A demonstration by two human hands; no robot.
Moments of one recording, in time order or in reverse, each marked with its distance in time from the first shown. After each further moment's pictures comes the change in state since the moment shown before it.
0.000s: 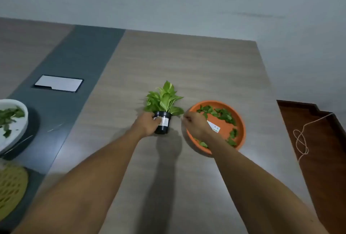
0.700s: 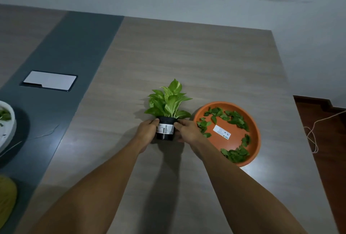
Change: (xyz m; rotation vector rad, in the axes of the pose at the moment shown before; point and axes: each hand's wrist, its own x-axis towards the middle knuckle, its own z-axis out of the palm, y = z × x) left_hand 0.038 -0.017 0.031 -0.731 -0.044 -0.329; right_hand 0.049 -0.007 0.062 0.736 -0.172 0.445
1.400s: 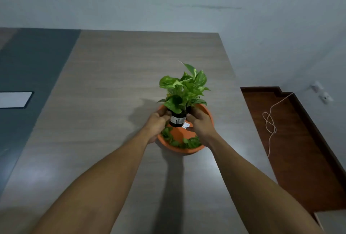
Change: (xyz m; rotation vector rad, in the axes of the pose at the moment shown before) left_hand -0.081 0.060 0.143 -0.064 -0.392 0.244; right_hand -0.081 0.018 -0.161 0.180 0.225 -0.229
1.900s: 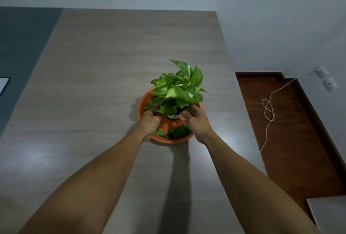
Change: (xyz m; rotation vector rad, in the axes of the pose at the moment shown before) left_hand 0.026 -0.059 0.047 -0.078 0.120 -0.102; right_hand 0.013 0.050 -0.047 0.090 0.012 0.007
